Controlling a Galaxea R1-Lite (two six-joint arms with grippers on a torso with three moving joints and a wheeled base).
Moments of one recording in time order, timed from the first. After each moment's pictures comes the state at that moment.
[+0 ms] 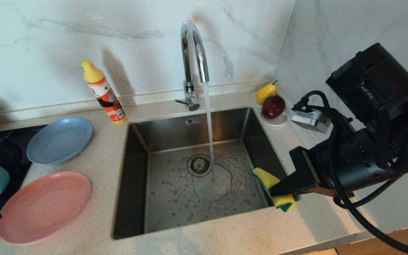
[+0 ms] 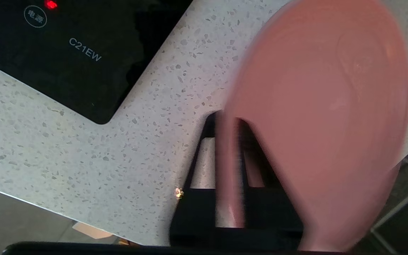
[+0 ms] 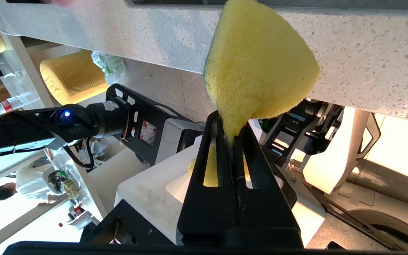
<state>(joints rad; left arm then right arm) 0.83 1.59 -0.84 0.21 -0.41 -0.18 0.67 1.61 -1.52 0.75 0.28 0.62</state>
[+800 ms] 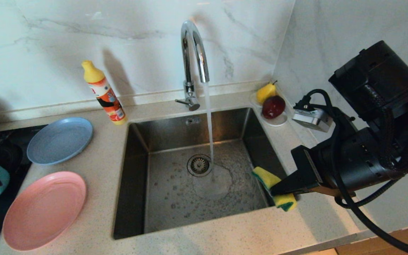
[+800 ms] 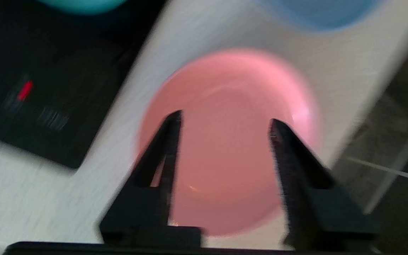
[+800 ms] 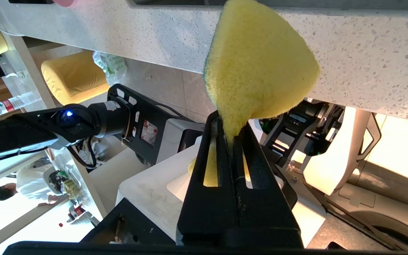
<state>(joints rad) 0.81 1.52 -0.96 0.21 -0.51 -0.19 0.67 1.60 -1.53 0.75 0.29 0.62</state>
